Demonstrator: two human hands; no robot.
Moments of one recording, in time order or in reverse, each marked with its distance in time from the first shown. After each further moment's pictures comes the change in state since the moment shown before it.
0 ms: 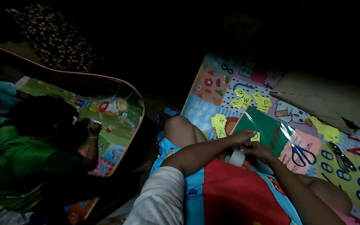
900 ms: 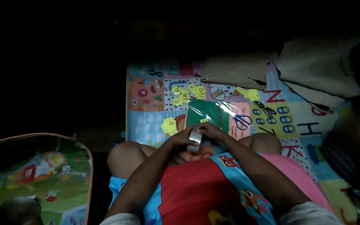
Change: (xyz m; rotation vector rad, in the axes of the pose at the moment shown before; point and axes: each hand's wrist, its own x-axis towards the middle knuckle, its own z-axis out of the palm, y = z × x) left_hand 0.008 -0.020 -0.026 0.295 -0.245 0.000; right_hand -0.012 -0.016 -0.025 -0.116 0.121 -0.131
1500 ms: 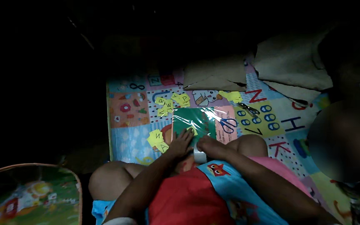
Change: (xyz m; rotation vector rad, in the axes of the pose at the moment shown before) left_hand 0.054 -0.006 0.030 0.877 0.069 0.127; right_hand -0.071 0.001 -0.017 -0.420 -0.125 -0.135
